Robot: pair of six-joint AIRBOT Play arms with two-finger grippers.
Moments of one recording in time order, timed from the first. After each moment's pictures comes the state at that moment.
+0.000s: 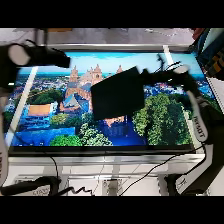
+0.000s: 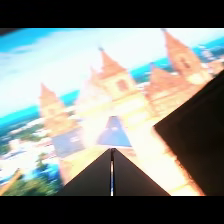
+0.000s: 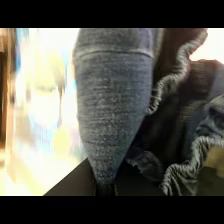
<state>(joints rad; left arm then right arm) -0.13 -1.36 1.76 1.41 -1.00 -1.21 -0.10 -1.82 1.77 -0.52 1.16 1.31</state>
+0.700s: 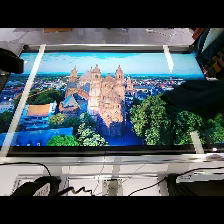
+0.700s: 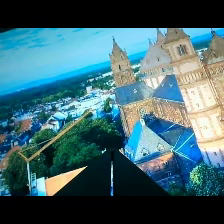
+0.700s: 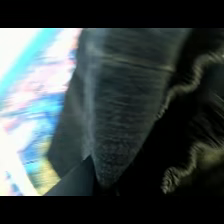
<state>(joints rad) 0.00 -1.10 1.76 1.54 -1.28 -1.22 -0.87 -1.58 1.81 -1.11 1.40 1.62</state>
